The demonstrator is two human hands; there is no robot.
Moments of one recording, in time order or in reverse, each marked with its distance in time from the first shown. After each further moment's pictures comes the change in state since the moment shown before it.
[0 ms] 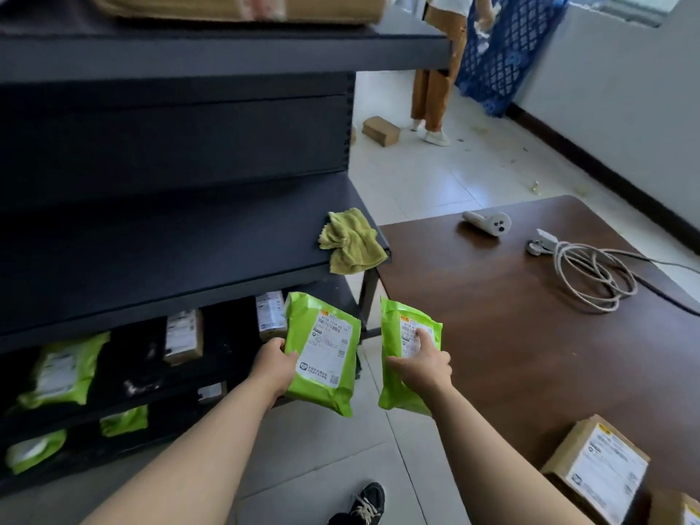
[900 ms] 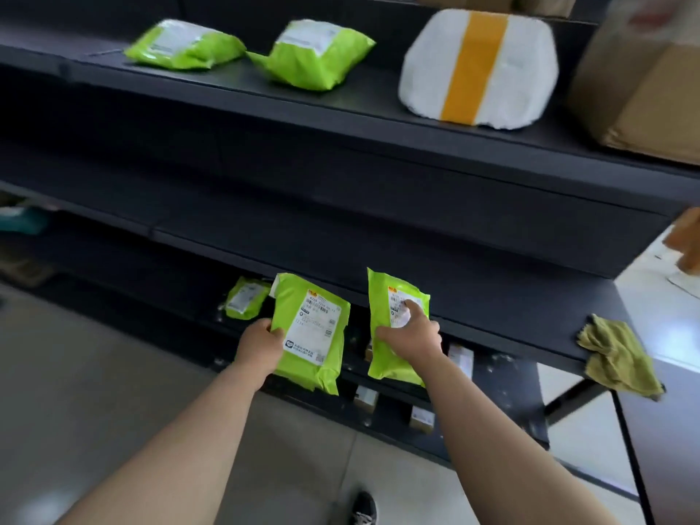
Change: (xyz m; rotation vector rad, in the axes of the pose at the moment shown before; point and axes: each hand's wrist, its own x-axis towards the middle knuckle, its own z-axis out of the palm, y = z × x) left_hand -0.121 -0.213 -0.334 -0.285 0.678 -0.165; right_hand -0.256 -0.249 0.219 -0.206 -0.308 -0.693
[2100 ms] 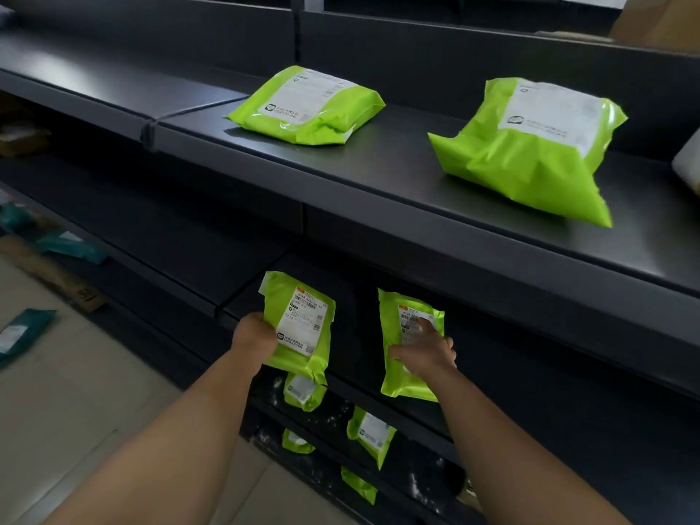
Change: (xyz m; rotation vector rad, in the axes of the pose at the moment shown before) left_hand 0.335 -0.002 -0.159 0.036 0.169 -0.123; right_hand 0.202 -0.260 0.148 -0.190 -0.101 -0.080
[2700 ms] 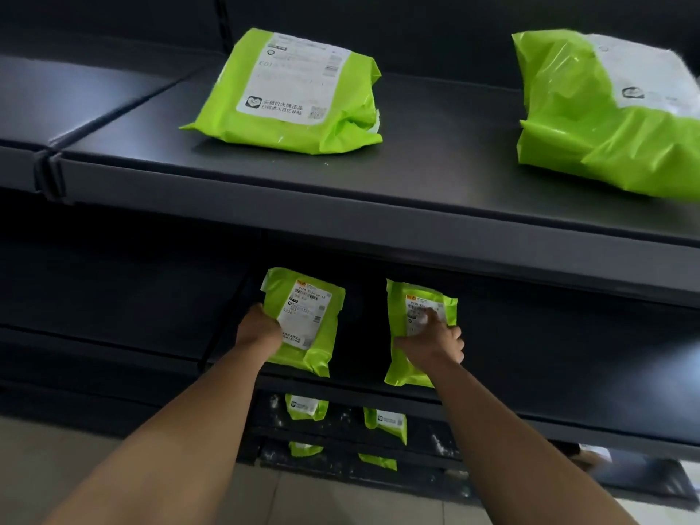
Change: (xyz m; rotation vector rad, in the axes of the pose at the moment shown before) left_hand 0.131 0.017 -0.002 0.169 -0.272 0.138; right_hand 0.025 -0.052 0.062 0.031 0.267 0.353
